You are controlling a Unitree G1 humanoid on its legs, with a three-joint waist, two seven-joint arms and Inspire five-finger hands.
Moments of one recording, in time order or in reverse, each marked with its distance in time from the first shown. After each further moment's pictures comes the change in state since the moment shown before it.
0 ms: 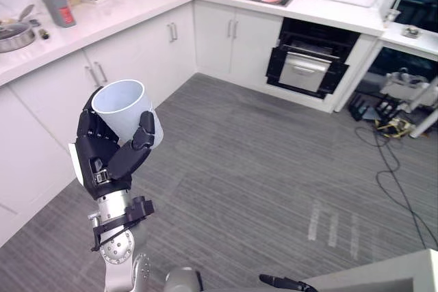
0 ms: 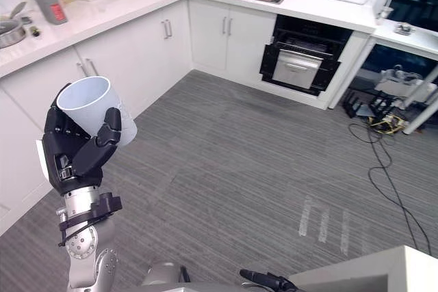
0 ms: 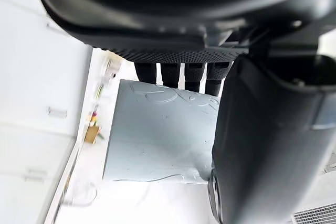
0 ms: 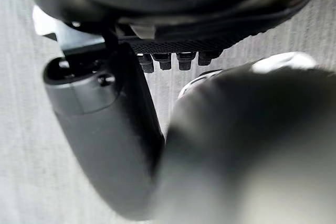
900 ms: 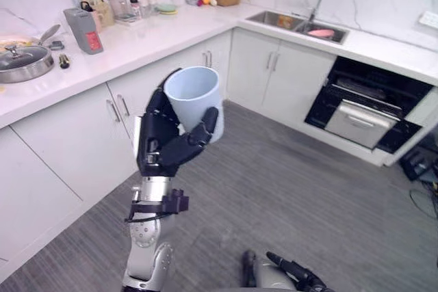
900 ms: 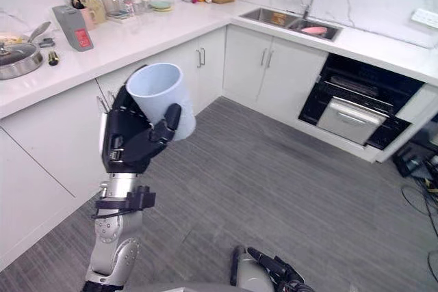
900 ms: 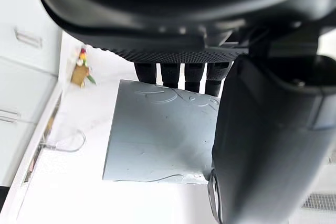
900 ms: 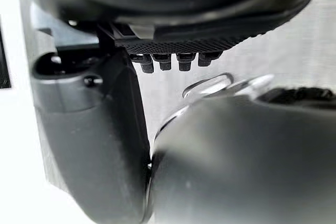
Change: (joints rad) left arm -0.068 0.037 -0.322 -0.071 -0.059 0.072 -0.181; right arm 0.072 0.098 -0.074 -0.187 -0.018 -0.032 -0.080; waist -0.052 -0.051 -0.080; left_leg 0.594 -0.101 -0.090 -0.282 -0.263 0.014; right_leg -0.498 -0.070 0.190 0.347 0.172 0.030
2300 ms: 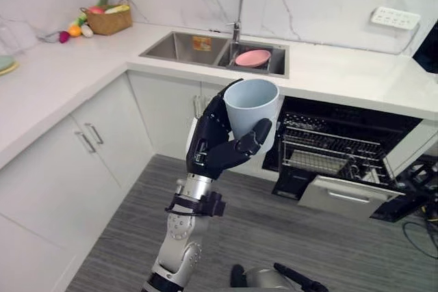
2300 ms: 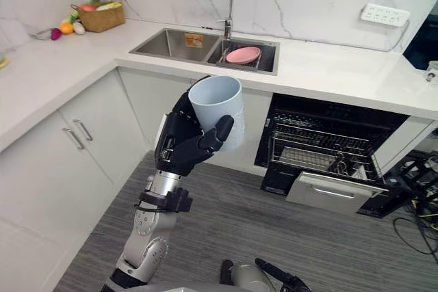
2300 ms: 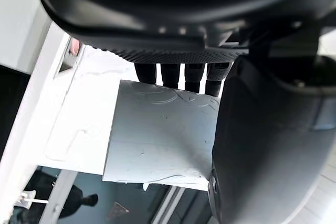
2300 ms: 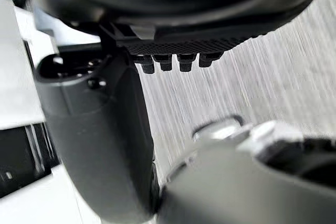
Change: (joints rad) left arm -0.120 -0.057 -0.197 0.146 -0.055 0.029 0.000; right arm -0.012 -0.028 0.021 -0.034 0.098 0.066 -0.255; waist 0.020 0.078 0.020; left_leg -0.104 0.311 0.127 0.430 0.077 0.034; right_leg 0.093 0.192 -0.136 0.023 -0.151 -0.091
